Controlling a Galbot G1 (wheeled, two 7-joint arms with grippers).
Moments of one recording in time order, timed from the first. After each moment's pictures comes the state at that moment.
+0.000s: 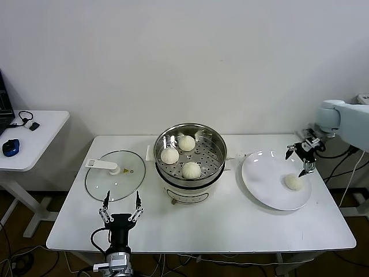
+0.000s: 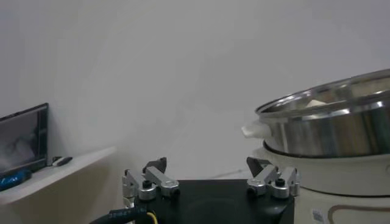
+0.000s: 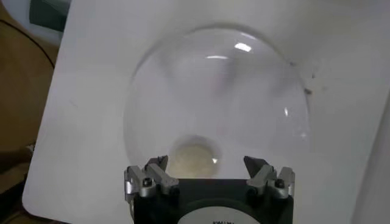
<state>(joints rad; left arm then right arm) 1.67 -1.61 -0.43 -1.96 0.38 -0.16 -0.25 0.63 0.77 -1.82 0.91 0.41 0.23 -1.04</state>
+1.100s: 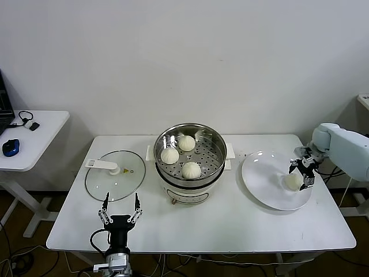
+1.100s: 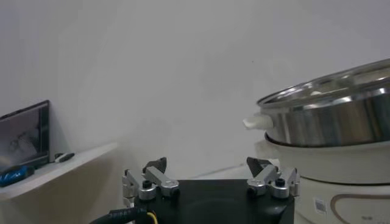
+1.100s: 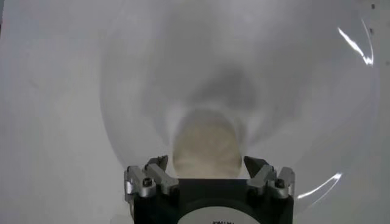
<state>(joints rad) 1.67 -1.61 -0.45 -1.94 0.38 -0.17 -0.26 0.27 0.83 -1.45 0.59 0.23 0.28 -1.06</state>
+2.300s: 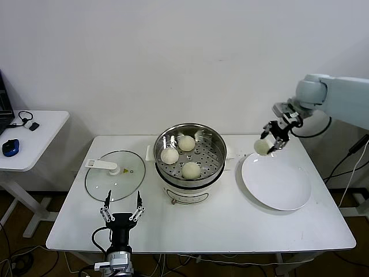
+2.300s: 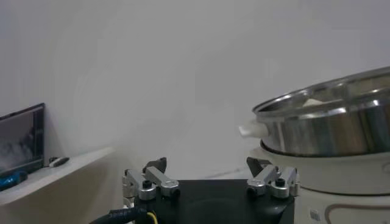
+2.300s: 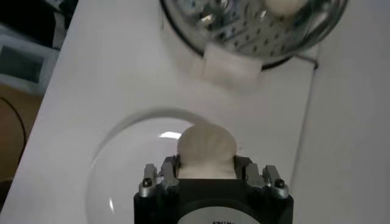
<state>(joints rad) 1.66 -1.61 -0.43 -1.97 0.38 -0.15 -0.25 0.95 0.87 -1.93 1.18 0.68 0.07 -1.01</state>
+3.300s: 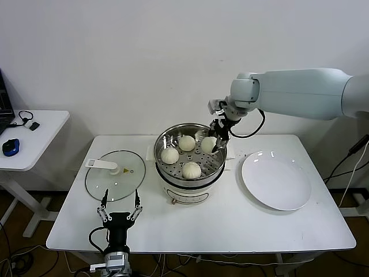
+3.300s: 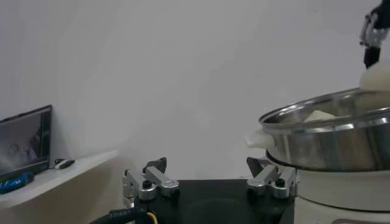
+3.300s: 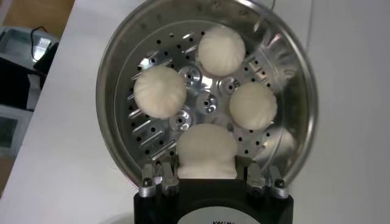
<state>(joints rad) 1.68 -1.61 -0.43 -2.00 0.36 -0.16 -0.25 0.89 1.16 -1.88 1.23 0.92 -0.19 -0.84</state>
